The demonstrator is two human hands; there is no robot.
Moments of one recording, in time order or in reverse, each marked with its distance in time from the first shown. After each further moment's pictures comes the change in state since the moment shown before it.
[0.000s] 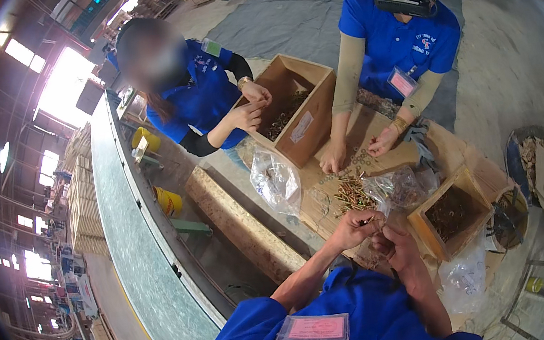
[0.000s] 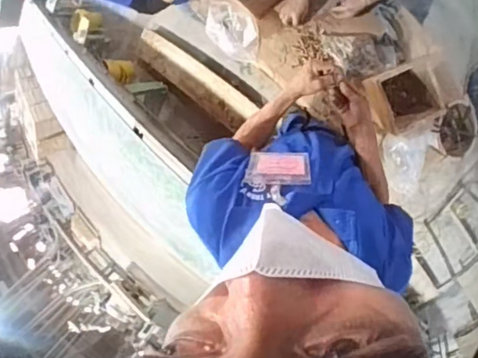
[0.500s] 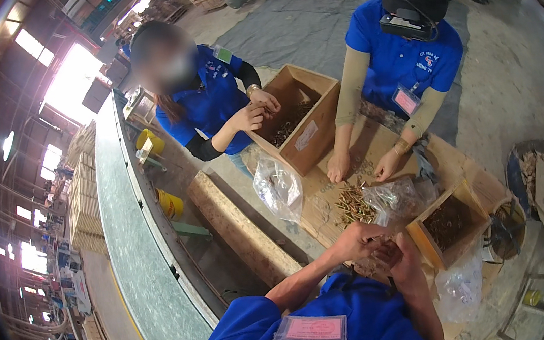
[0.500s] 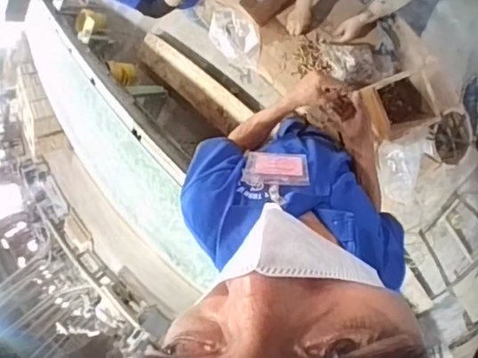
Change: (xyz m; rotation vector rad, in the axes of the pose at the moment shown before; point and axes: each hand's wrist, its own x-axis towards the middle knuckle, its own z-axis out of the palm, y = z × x) left_hand 0.001 0.033 0.006 0.474 -0.084 0.320; right_hand -0.036 -0.016 0.036 -0.028 -0.071 -0.190
